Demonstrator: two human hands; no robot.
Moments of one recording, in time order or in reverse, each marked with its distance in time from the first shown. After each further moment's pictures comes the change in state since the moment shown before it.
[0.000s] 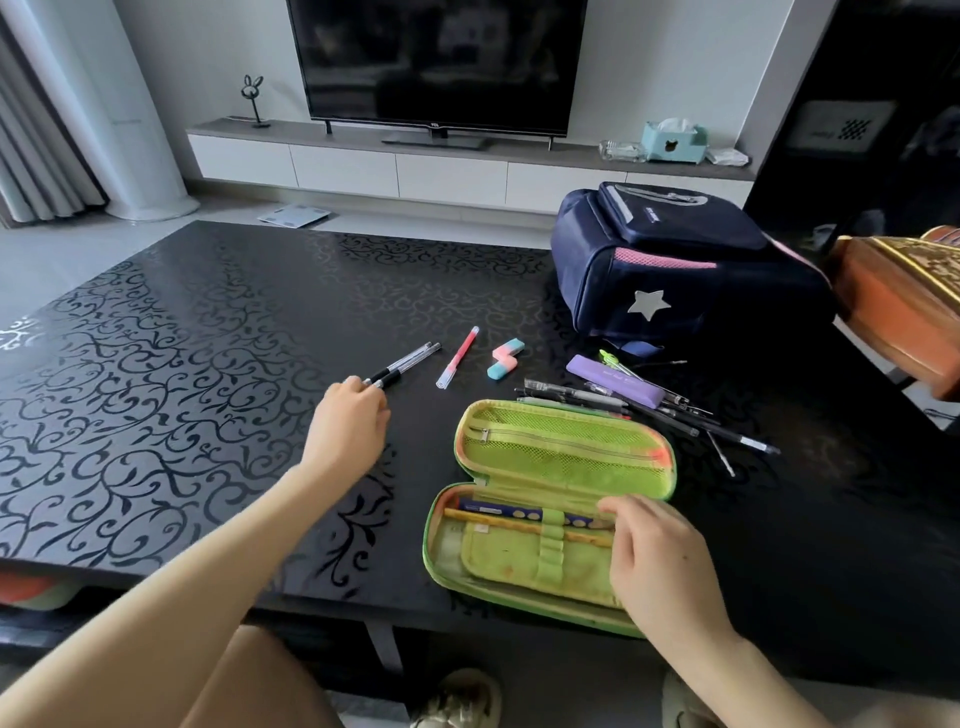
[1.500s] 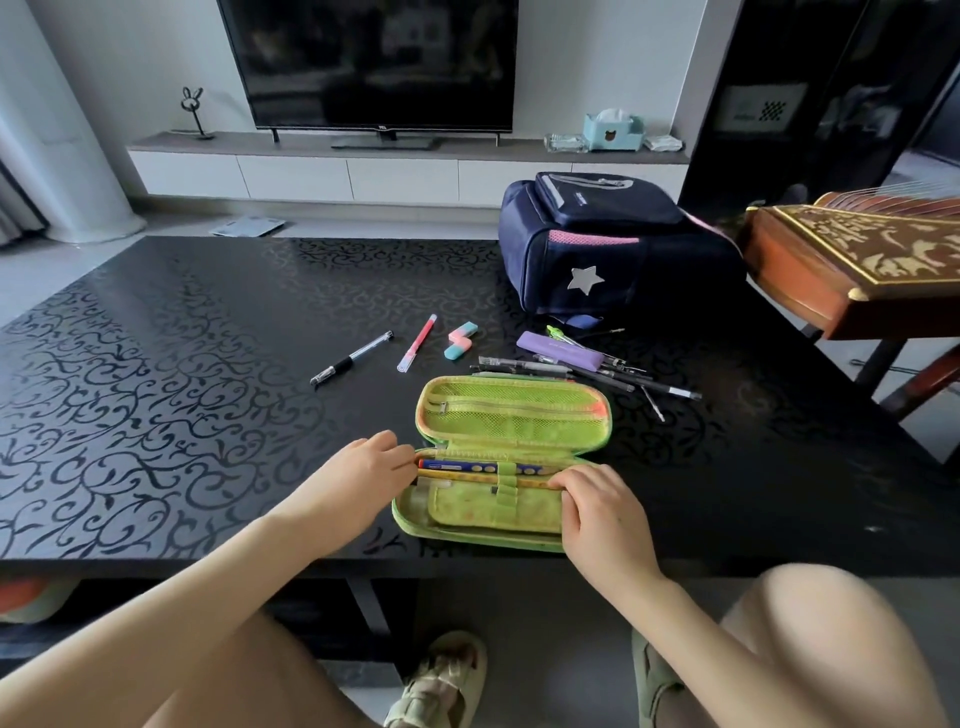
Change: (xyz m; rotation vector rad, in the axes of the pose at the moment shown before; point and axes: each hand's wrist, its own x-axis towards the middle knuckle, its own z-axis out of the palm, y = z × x) left_hand -0.077 0.035 -0.026 0.283 -0.171 0.868; right_hand -0.030 0.009 0.007 -0.001 0.053 -0.031
